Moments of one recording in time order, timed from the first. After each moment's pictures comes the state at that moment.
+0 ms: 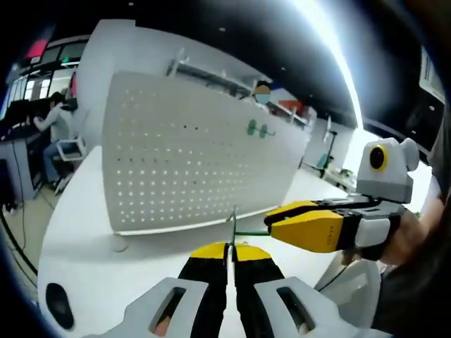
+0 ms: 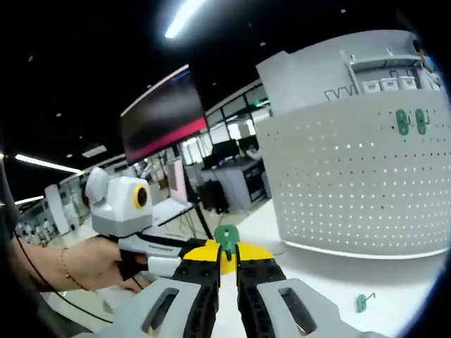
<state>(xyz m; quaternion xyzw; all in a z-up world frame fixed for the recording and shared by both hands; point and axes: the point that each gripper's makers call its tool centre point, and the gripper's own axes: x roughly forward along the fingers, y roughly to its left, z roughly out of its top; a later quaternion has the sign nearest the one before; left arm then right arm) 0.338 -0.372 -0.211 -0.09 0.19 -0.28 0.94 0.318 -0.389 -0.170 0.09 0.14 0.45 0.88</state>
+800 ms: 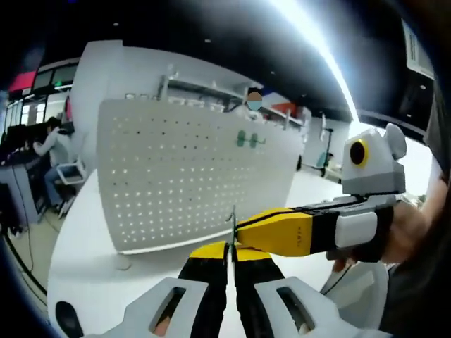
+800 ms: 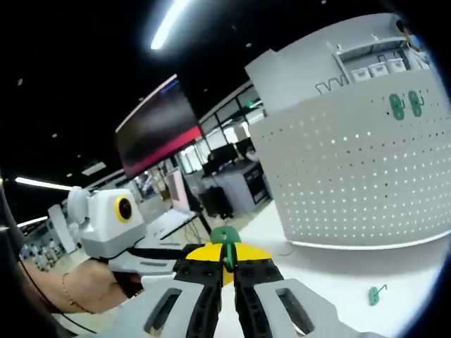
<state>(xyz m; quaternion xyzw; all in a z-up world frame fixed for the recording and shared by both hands) 0.335 -0.388 -0.192 -0.05 0.15 -0.29 0.94 0.326 -0.383 -0.166 0.11 0.13 0.45 0.88</state>
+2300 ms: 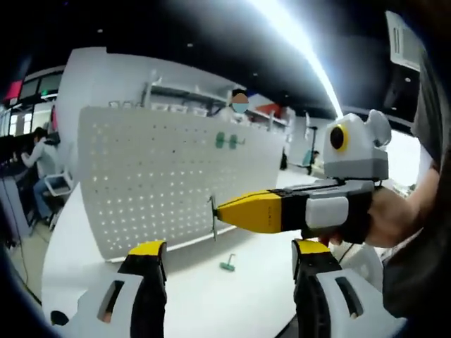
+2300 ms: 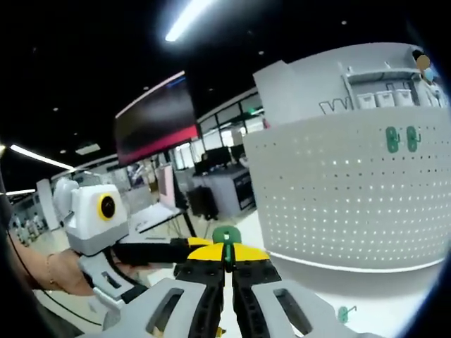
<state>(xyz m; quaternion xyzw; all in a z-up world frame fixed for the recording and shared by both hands) 0.324 -0.411 -0.195 -0.04 0.13 -0.33 0.93 0.337 -0.407 -0.162 0.07 0.11 0.43 0.89</state>
